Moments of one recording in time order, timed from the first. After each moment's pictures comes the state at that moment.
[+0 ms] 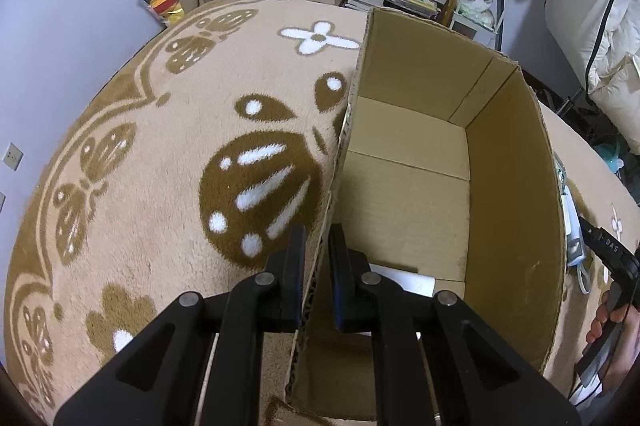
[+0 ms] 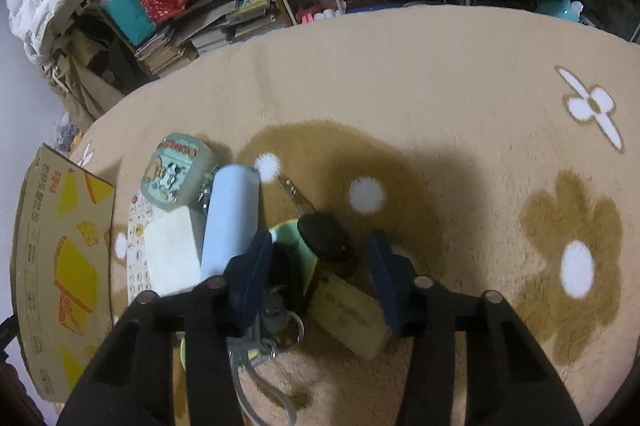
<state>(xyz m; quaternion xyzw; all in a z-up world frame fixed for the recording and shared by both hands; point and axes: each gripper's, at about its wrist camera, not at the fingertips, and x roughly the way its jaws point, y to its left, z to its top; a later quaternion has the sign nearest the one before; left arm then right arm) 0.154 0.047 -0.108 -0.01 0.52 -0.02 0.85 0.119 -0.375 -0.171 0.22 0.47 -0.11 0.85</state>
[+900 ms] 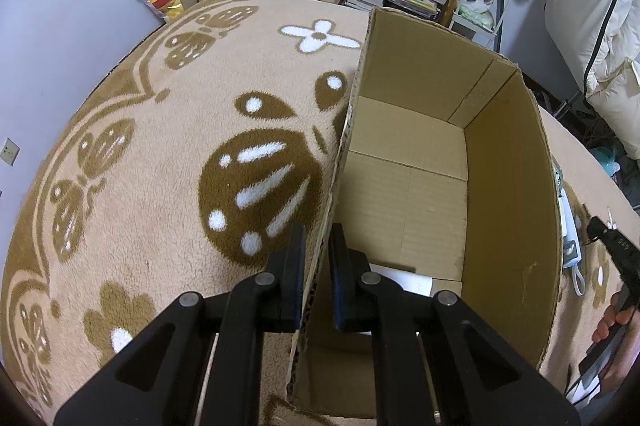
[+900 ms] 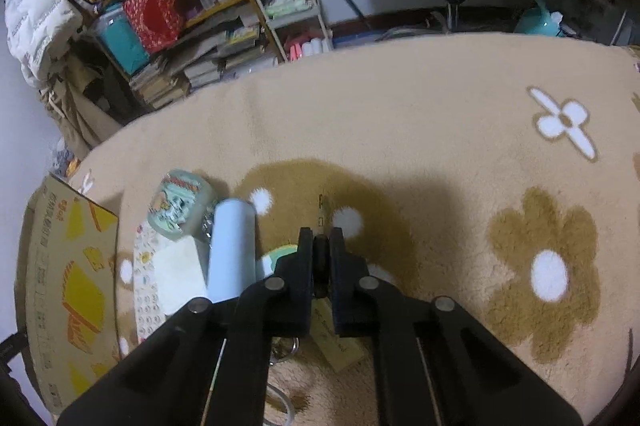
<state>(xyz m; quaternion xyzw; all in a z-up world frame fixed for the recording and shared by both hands) 0.154 0.048 -0.108 -0.02 0.53 -0.03 0.85 0.107 -0.378 -0.141 0.23 0.42 -0.15 0.86</state>
